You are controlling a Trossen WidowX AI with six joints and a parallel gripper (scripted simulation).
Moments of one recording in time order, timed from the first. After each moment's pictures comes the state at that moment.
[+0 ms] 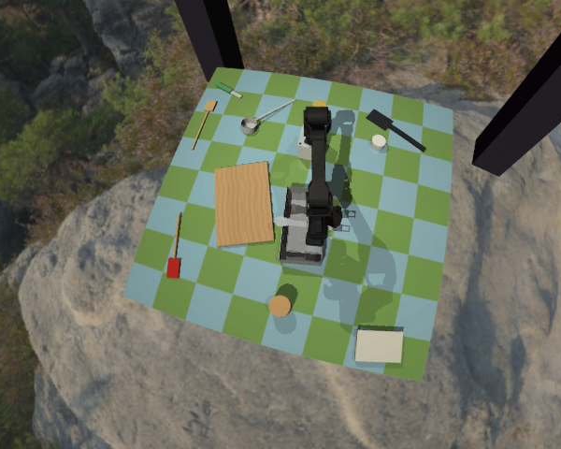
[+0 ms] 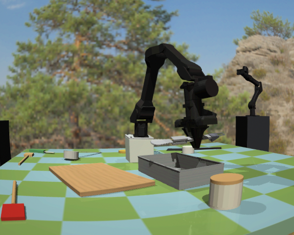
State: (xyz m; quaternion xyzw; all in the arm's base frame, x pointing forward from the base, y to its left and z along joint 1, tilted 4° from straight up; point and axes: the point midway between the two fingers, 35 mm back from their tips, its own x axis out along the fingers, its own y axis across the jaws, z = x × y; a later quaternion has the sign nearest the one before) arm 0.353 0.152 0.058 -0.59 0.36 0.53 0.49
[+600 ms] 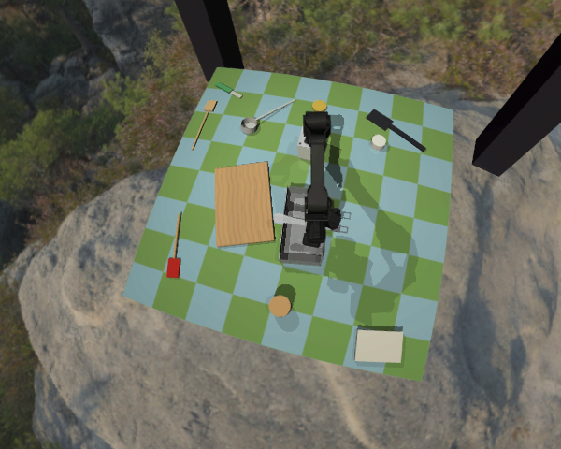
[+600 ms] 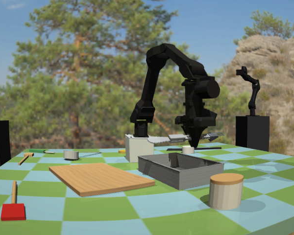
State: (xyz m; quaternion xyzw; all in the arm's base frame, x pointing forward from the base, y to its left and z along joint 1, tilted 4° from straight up) arm 0.353 0.146 0.062 -0.56 0.41 0.54 0.48
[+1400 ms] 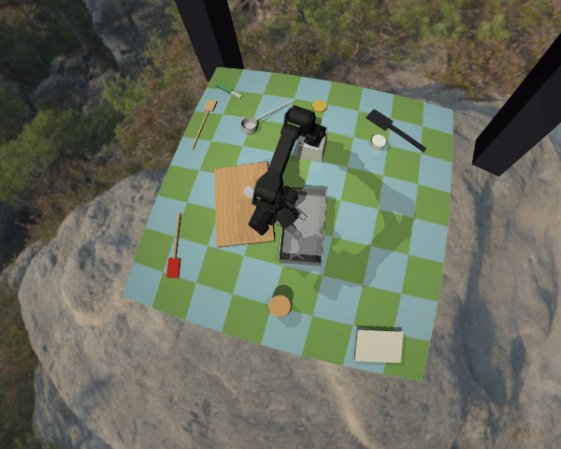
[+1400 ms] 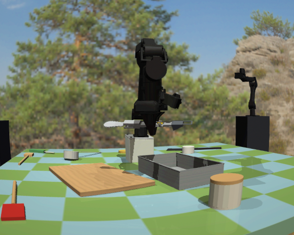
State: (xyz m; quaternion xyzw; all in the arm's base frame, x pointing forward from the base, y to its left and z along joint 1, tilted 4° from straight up) arm 0.384 0.003 0.106 -0.41 0.55 0.40 0.61
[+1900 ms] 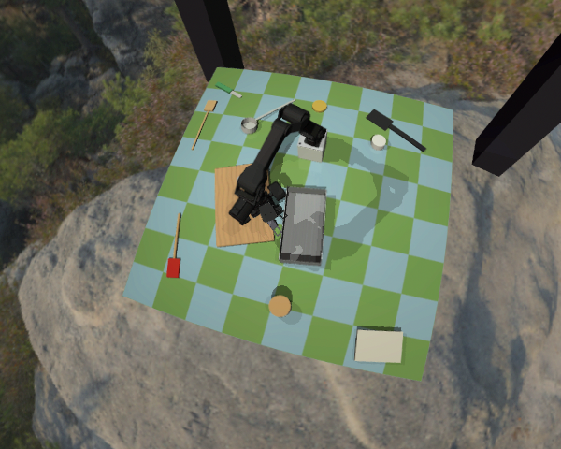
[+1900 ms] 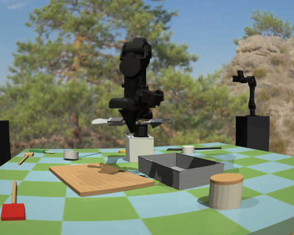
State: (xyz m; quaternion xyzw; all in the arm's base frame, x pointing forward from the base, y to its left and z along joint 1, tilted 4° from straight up) arm 0.383 -0.053 0.112 -0.35 0.58 0.34 0.65
